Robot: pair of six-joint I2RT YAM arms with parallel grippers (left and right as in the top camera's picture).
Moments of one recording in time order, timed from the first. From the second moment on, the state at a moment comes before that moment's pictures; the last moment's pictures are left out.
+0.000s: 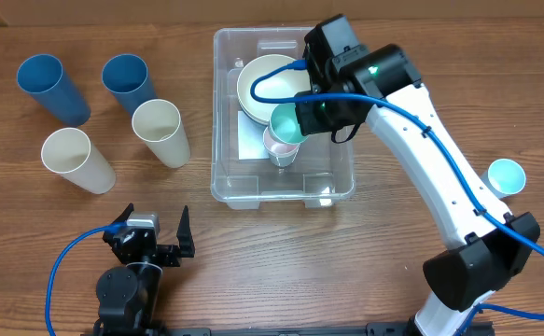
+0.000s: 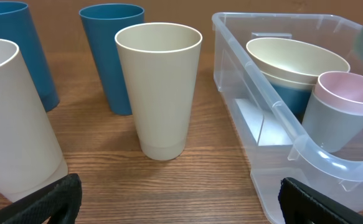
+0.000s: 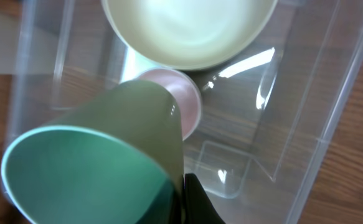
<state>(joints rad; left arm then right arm) -0.05 0.01 0.10 -0.32 0.02 -0.04 0.47 1.87 1.90 -1.26 -0.11 0.25</state>
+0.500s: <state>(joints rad) -0.05 0.01 0.10 -0.32 0.02 -0.04 0.46 1.88 1.93 -1.29 -0.10 0.25</state>
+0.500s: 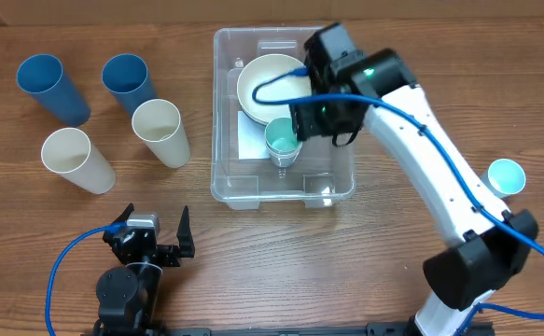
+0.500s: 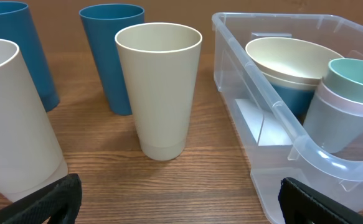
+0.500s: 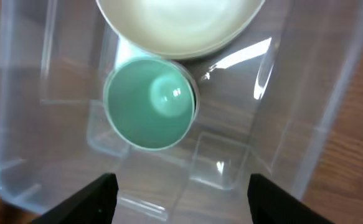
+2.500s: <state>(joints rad) -0.05 0.01 0.10 -0.32 0.02 -0.04 0.45 1.88 2.25 -1.58 -0.09 0.36</state>
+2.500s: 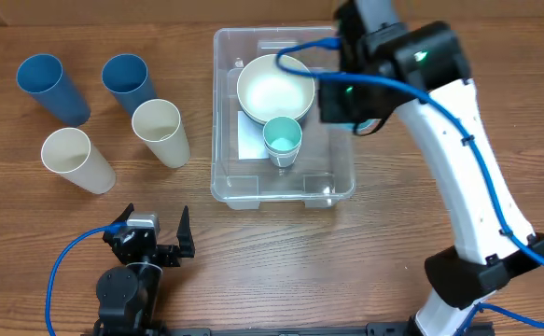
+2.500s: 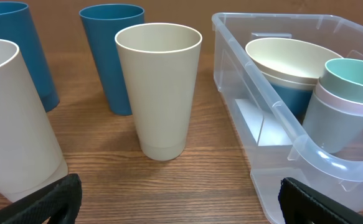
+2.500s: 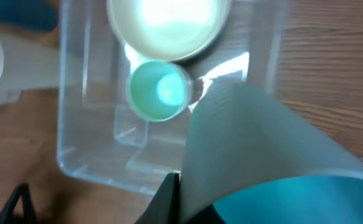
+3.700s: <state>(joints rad) -0.05 0.01 0.10 -0.32 0.02 -0.04 0.47 1.89 2.04 -1.31 -0.07 0.30</state>
